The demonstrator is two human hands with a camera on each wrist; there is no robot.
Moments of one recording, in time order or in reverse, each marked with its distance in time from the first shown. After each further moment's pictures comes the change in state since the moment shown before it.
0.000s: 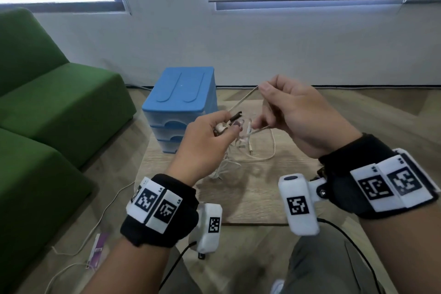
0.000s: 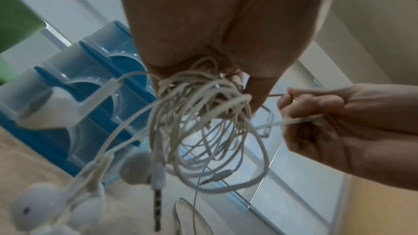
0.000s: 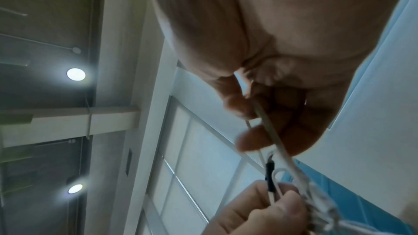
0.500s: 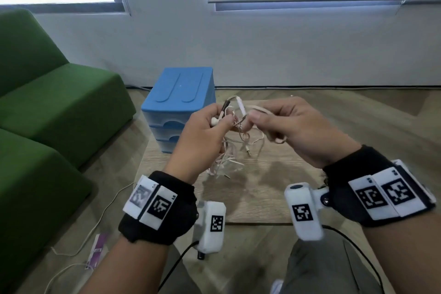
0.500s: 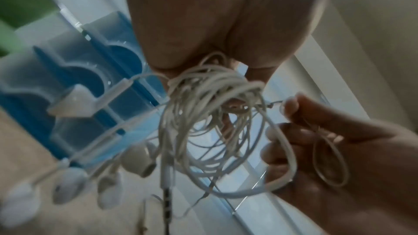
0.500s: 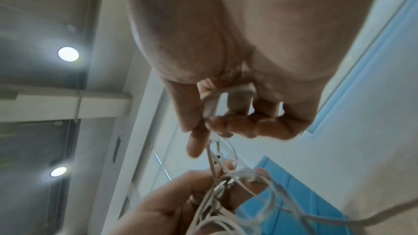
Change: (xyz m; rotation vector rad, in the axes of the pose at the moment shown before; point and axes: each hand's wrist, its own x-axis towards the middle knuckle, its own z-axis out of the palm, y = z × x) left_hand -0.001 0.015 -0.001 -0.154 0.031 -0.039; right_hand -0.013 0.017 -0.015 -0.266 -0.203 -0.141
